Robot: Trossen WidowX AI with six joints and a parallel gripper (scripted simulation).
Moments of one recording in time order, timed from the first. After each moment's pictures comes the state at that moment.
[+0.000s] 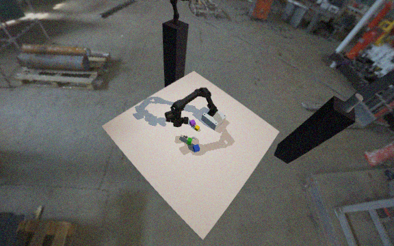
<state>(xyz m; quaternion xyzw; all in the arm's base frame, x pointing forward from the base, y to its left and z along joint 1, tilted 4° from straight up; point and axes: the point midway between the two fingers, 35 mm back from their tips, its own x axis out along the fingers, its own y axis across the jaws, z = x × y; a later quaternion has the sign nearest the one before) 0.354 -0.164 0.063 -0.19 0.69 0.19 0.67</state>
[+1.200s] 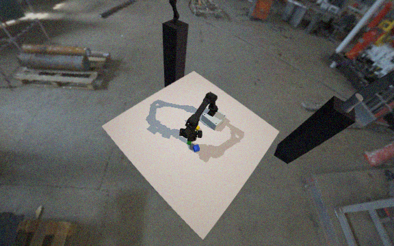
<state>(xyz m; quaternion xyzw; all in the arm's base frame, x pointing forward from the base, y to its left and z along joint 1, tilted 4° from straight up) 0.377 -0.001 0.037 -0.19 0.69 0.20 0.67</state>
